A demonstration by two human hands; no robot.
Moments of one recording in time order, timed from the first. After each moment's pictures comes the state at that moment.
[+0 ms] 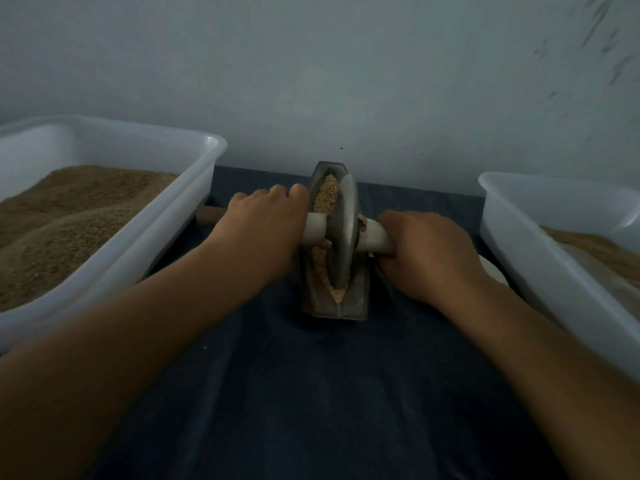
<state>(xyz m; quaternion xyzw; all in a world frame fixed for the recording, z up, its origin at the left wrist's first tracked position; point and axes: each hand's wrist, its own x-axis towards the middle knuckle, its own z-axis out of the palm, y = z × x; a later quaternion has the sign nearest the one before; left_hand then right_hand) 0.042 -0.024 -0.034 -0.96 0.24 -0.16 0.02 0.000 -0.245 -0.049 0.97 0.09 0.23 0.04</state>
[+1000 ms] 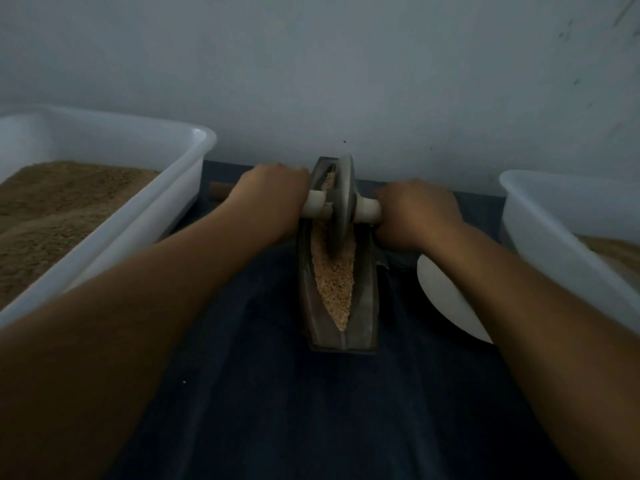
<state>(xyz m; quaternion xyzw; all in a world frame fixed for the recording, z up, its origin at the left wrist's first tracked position) 0.130 -0.048 -0.034 -0.97 0.21 -0.10 0.05 0.100 -0.255 -0.043 0.99 0.03 0.13 0.08</state>
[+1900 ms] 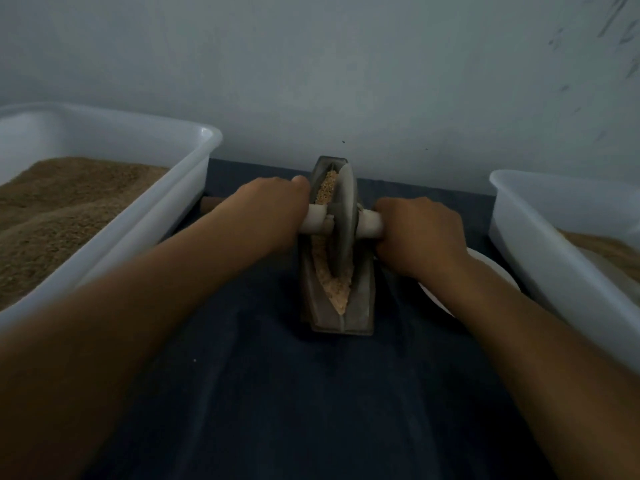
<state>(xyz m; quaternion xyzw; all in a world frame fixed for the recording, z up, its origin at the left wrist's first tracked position) 0.085 -0.037 -0.028 -0.97 0.22 -0.04 0.04 0.049 -0.244 -0.054 0.97 0.03 0.21 0.08</state>
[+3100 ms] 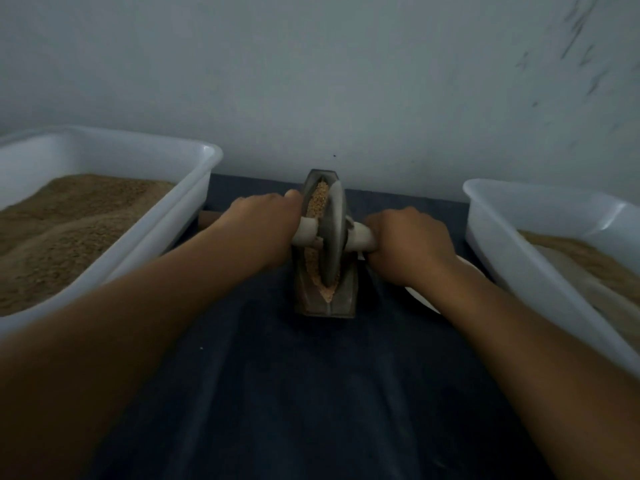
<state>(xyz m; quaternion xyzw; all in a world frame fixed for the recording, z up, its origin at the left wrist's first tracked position) 0.058 -0.030 -0.024 -0.97 0.23 -0.09 0.04 0.020 -0.245 -0.041 0.98 0.04 0.17 0.04</state>
